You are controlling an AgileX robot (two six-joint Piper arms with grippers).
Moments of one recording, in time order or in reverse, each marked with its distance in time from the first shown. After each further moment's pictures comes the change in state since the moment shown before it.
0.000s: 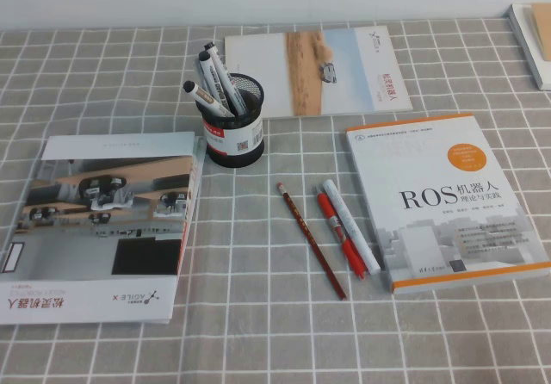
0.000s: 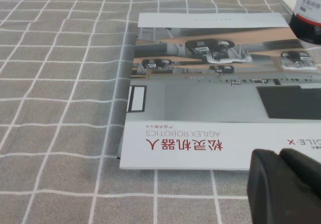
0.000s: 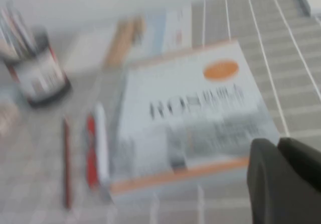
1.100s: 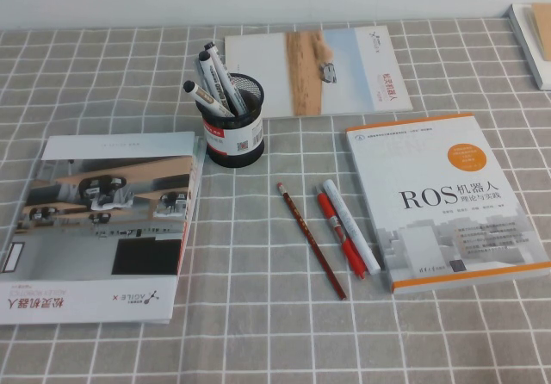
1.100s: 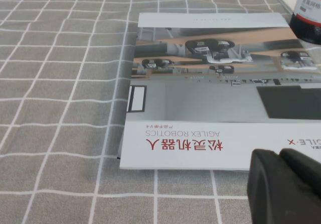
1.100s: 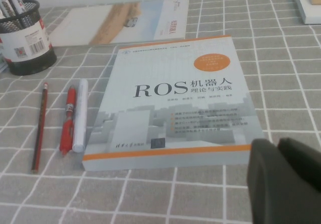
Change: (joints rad) right arm 0.000 0.000 0.000 -0.225 0.126 -0.081; left arm 0.000 0.000 0.000 0.000 0.000 0.000
